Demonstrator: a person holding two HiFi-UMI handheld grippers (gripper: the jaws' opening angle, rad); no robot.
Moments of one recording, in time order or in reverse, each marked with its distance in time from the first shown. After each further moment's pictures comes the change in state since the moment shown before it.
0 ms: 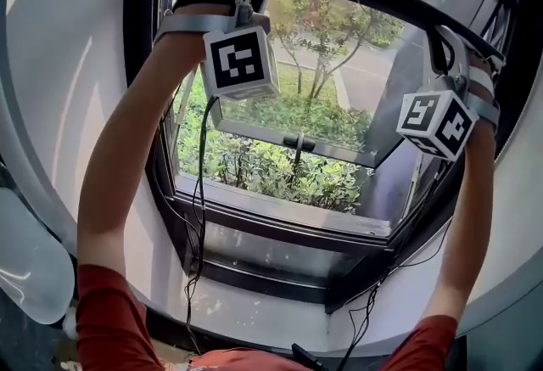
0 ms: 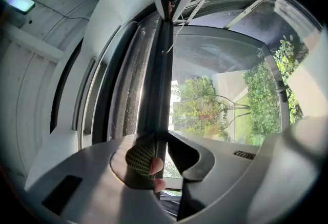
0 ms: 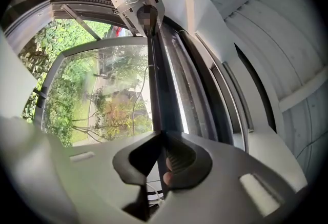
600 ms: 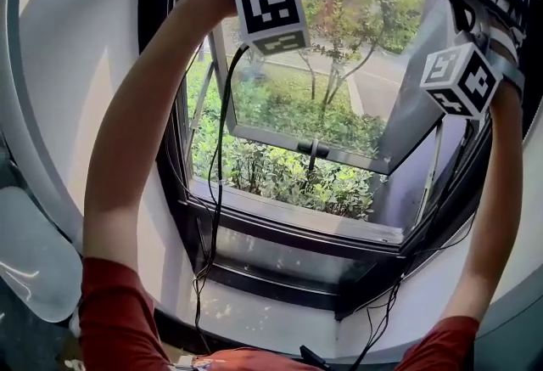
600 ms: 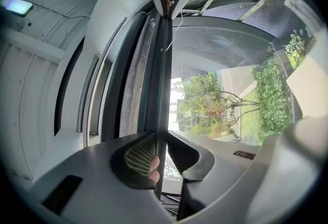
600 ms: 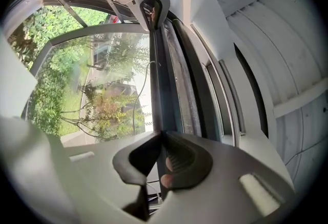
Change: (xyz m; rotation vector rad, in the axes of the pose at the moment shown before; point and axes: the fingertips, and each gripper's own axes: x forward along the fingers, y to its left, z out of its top) left arm 0.044 0.061 0.006 0.032 0.040 0.067; right arm 0.046 -0.059 -0.001 -0.055 0.064 -0.085
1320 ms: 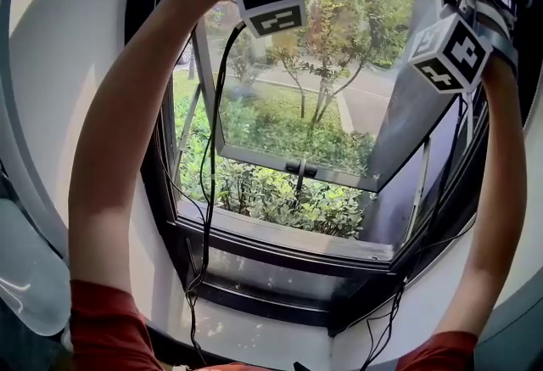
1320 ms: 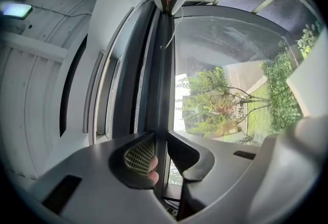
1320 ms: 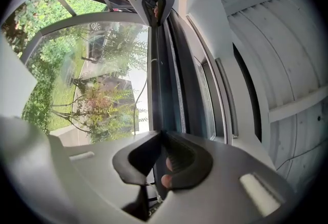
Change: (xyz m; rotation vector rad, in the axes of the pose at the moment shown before) left arm 0.039 0.046 0.001 -0.006 0.042 0.057; right arm 0.041 -0.044 0.006 -0.046 0.039 -0.064
